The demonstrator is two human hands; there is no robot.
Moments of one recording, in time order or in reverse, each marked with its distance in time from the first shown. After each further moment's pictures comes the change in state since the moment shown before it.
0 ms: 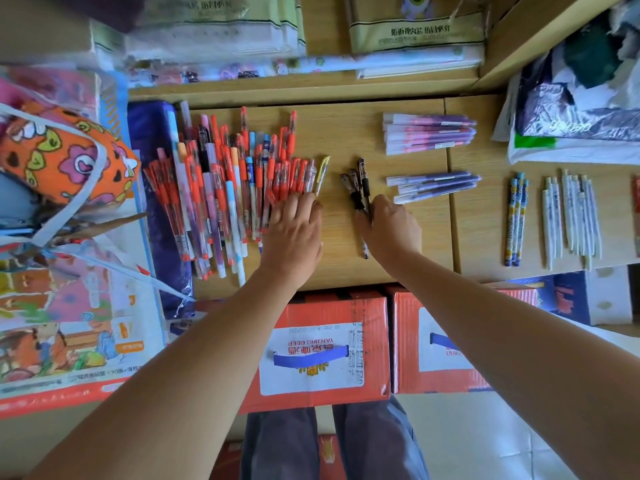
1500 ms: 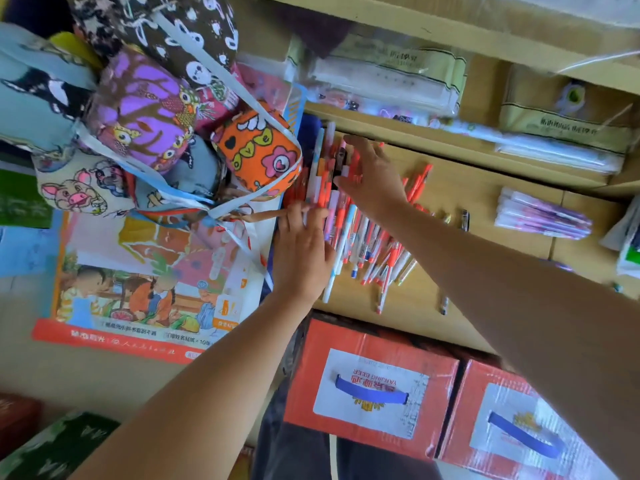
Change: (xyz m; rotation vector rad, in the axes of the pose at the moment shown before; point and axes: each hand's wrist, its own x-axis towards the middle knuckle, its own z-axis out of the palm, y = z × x) left_hand -0.056 -0.098 -0.017 -0.419 0.250 -0.601; right_hand 0.057 -0.206 0.005 0.214 -0.128 -0.499
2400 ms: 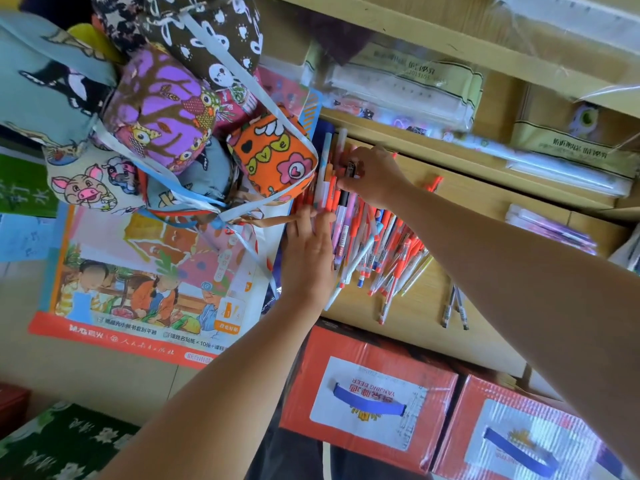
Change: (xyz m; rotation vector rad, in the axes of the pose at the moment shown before) left_hand 0.000 0.005 0.000 0.007 -0.027 -0.084; right_hand 0.036 -0.012 -0.006 -0.144 -0.221 0.037
